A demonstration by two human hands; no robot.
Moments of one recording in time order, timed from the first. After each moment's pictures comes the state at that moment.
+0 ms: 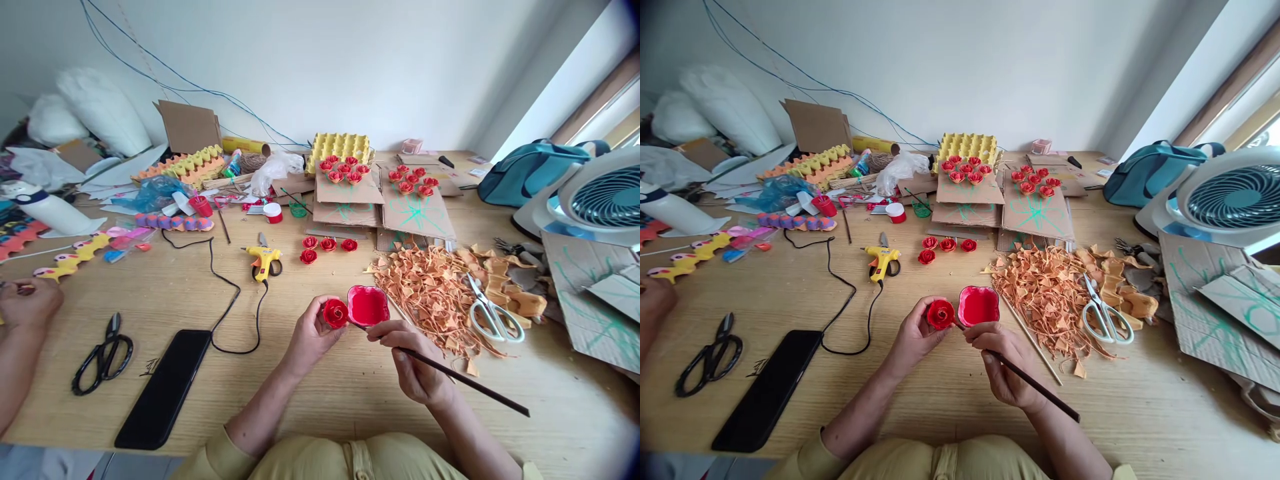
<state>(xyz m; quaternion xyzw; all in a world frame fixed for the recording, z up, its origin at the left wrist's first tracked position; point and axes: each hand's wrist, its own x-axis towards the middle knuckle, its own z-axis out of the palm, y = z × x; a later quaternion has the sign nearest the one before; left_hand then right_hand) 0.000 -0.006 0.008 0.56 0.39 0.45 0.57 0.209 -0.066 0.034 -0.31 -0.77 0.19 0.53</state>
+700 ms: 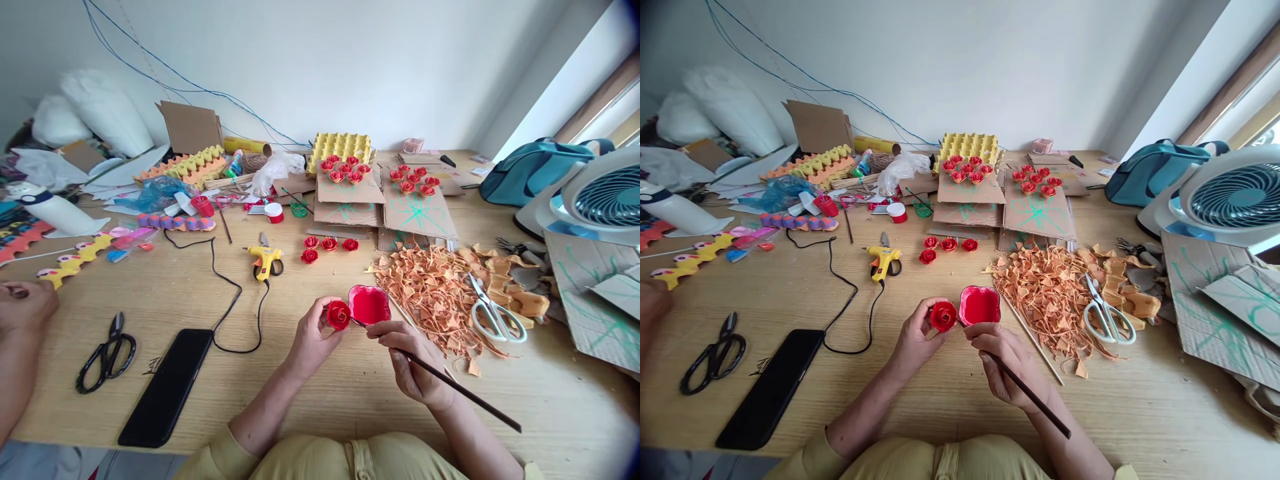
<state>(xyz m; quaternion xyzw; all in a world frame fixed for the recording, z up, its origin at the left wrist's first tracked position) -0.001 -0.010 0.009 0.63 0.40 0.45 0.49 0.208 -0.066 0.035 -0.32 -0.79 0.14 0.50</state>
